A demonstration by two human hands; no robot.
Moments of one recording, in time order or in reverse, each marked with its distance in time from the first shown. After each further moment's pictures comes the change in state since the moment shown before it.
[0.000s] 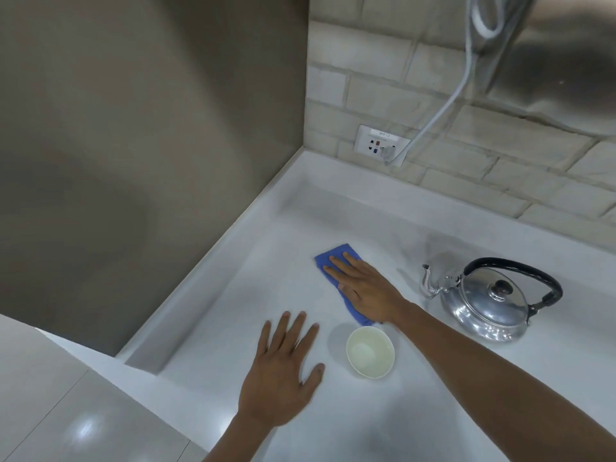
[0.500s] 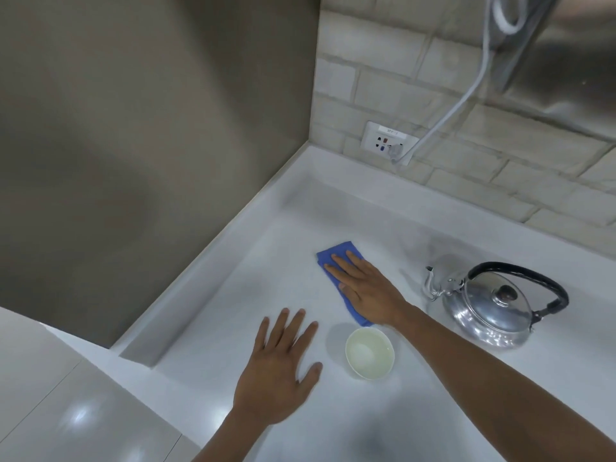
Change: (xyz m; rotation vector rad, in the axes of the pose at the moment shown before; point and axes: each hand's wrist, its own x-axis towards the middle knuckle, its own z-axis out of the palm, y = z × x) left_hand 0.000 0.001 0.000 -0.006 0.021 -0.005; right_hand -0.004 -0.002 0.003 -0.018 0.005 0.012
